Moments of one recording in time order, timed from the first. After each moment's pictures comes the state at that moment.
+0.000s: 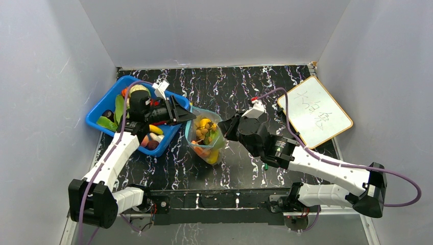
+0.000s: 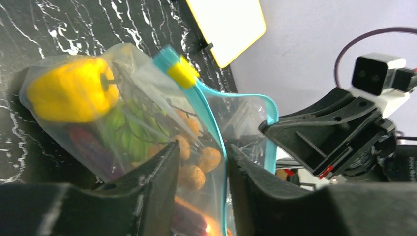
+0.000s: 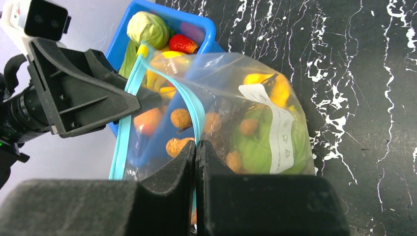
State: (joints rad) left arm -0.21 1.15 0.85 -0.12 0.85 -0.75; right arm 1.06 1.09 0.95 -0.19 0.52 0.91
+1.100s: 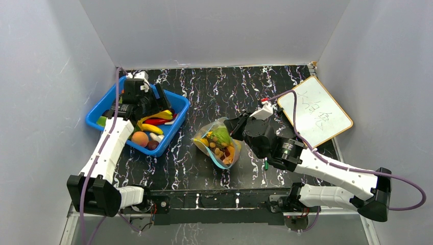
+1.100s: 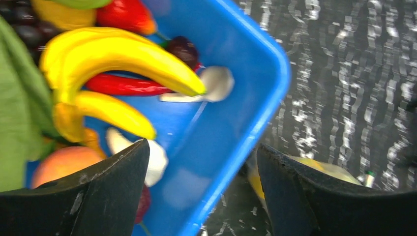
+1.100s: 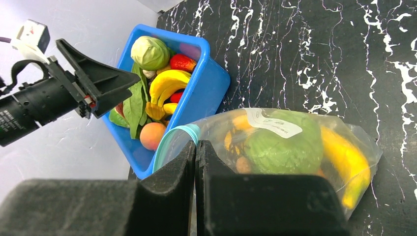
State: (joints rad) left arm -0.13 1.25 1.17 -0.65 0.04 -0.41; right arm 1.06 1.02 0.93 -0.23 0.60 0.97
